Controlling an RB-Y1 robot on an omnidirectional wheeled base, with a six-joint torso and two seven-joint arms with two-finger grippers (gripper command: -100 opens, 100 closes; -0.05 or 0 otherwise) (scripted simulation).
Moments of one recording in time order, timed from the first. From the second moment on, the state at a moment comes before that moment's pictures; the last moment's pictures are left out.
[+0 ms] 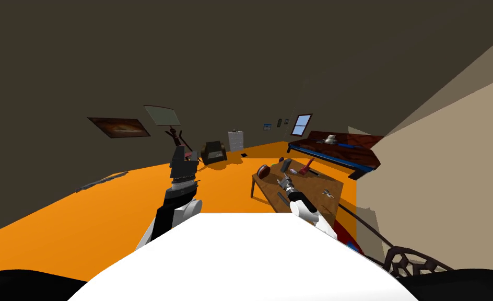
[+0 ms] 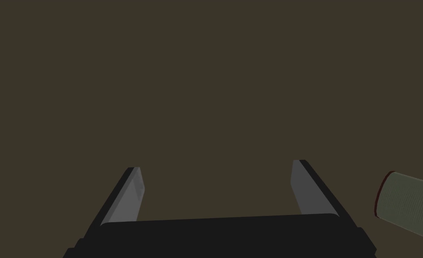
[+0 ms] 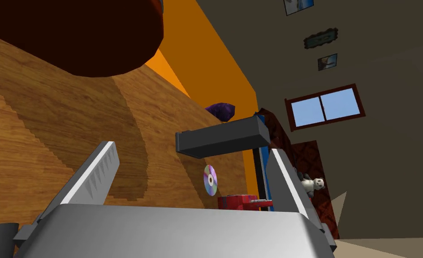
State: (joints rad) left arm 0.47 0.01 0.06 -2.39 0.03 -0.52 -0.16; right arm 0.33 -0.30 -0.10 -1.76 -0.42 0.11 -0.38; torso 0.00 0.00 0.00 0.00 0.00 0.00
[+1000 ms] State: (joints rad) left arm 0.47 0.01 0.06 -2.39 0.03 -0.52 -0.16; right arm 0.27 -0.36 -0.14 -1.54 -0.54 0.34 -0.45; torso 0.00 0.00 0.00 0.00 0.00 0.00
